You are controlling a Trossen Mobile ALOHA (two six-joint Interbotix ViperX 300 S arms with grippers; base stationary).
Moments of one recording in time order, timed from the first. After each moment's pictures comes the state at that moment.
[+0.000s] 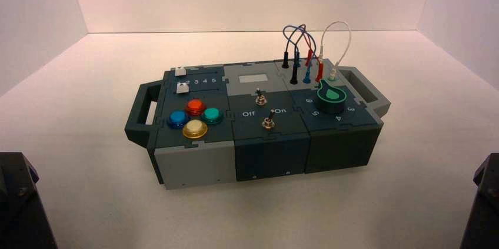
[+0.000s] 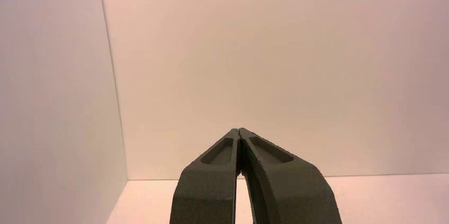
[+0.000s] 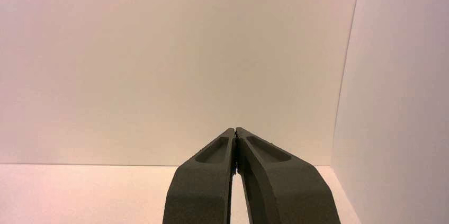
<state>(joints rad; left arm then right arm) -0.03 -0.99 1.17 -0.02 -0.22 0.01 0.03 -0.95 1.20 0.01 -0.29 0.00</state>
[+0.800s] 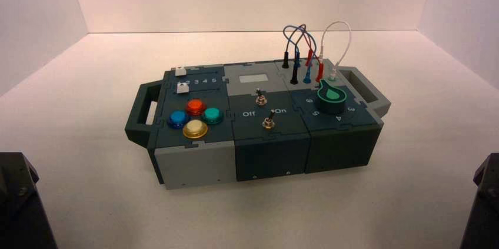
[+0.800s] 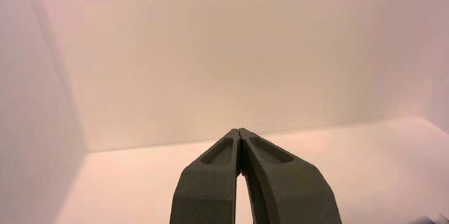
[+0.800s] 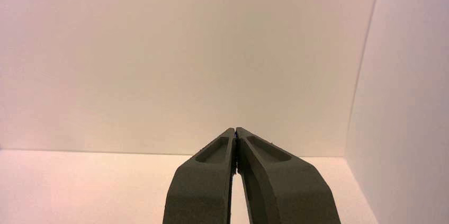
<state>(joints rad) -0.20 -0.96 1.12 -0.02 -0.01 0.01 0.08 -0.94 1.15 0.01 -0.17 0.02</state>
